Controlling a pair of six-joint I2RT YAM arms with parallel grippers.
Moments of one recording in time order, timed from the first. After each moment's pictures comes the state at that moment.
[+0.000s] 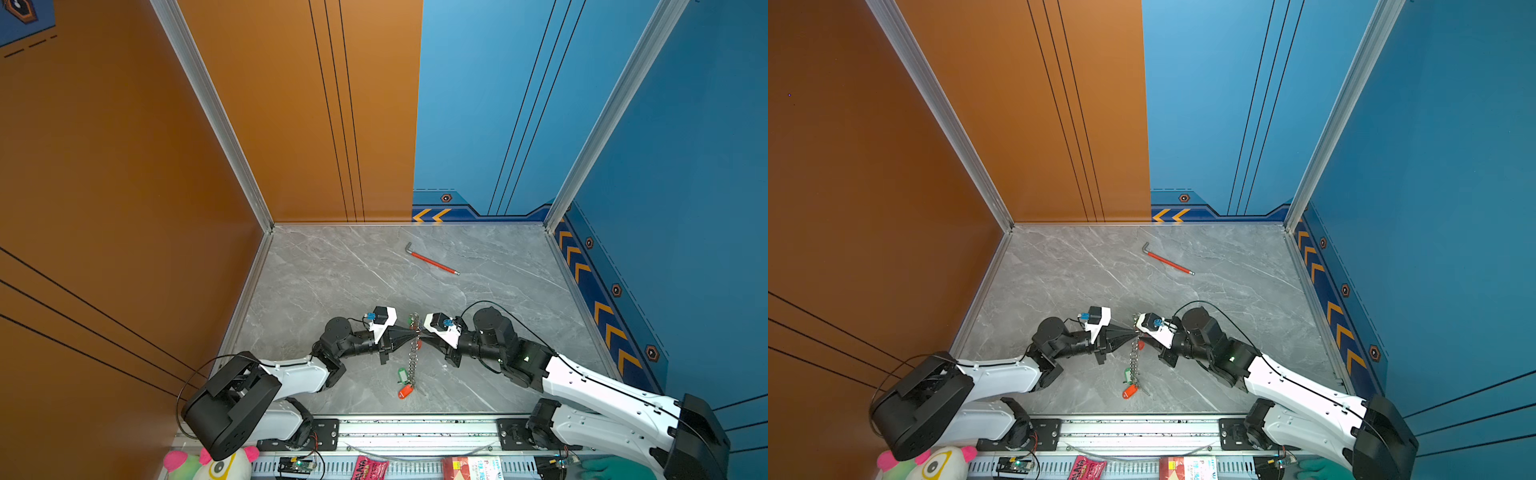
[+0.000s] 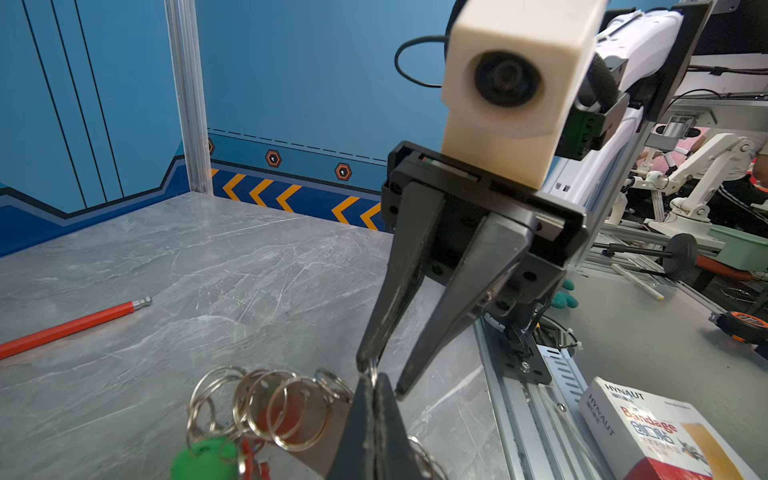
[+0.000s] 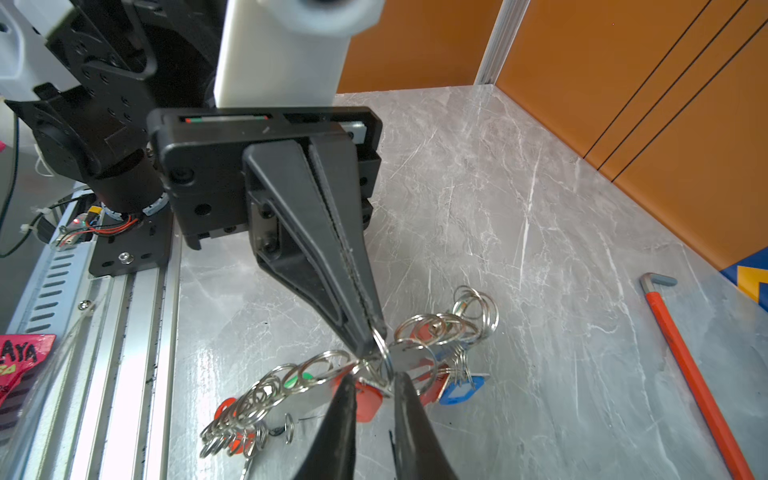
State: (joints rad) left arm -0.65 1.33 0.27 1.12 0.74 -0.18; right arm 0.87 0.99 0.58 -0.02 -0.28 -0.25
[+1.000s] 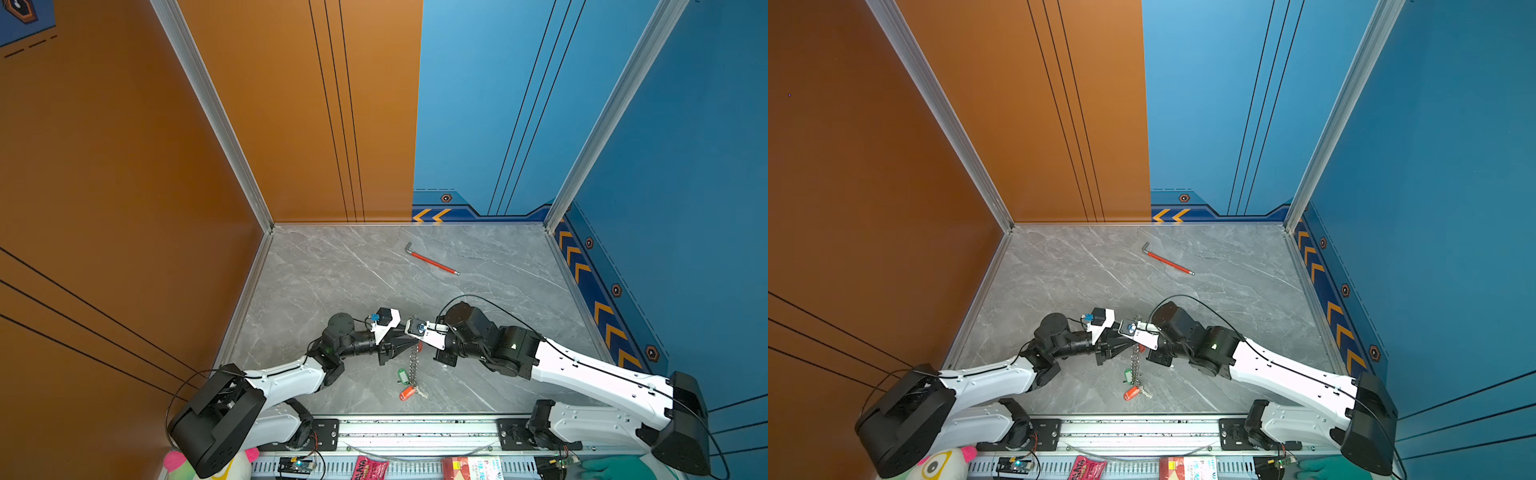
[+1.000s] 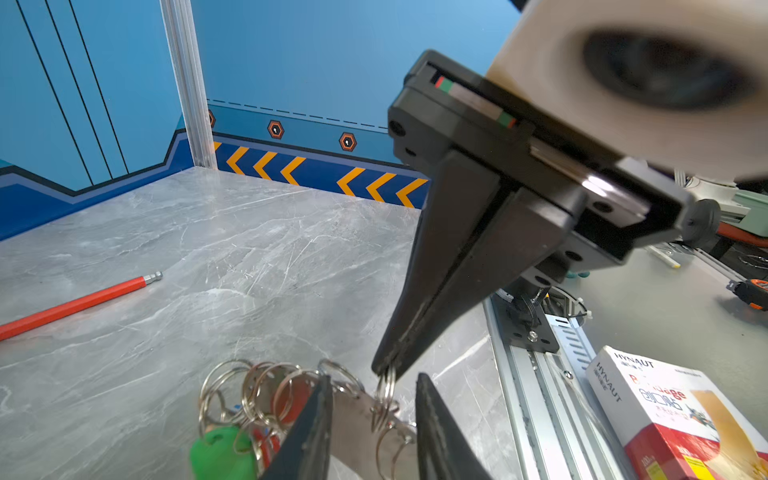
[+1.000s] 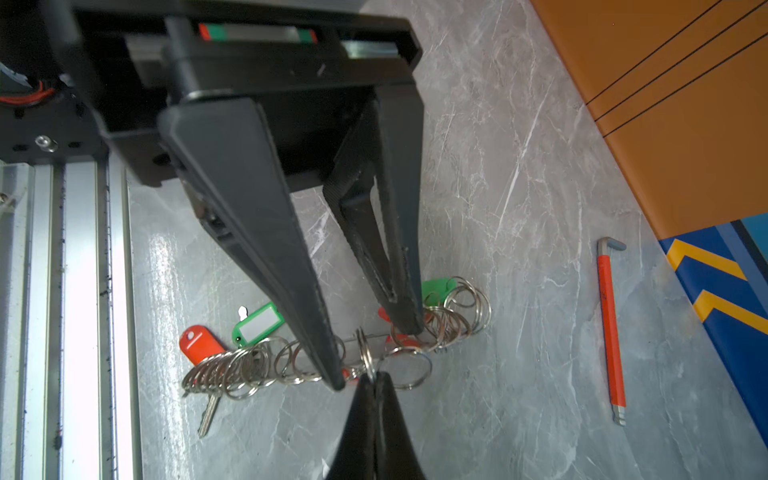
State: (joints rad) left arm -0.66 1.23 0.30 0.83 0.73 -0.06; right arm 1.02 1.15 0.89 -0.47 0.03 -0.40
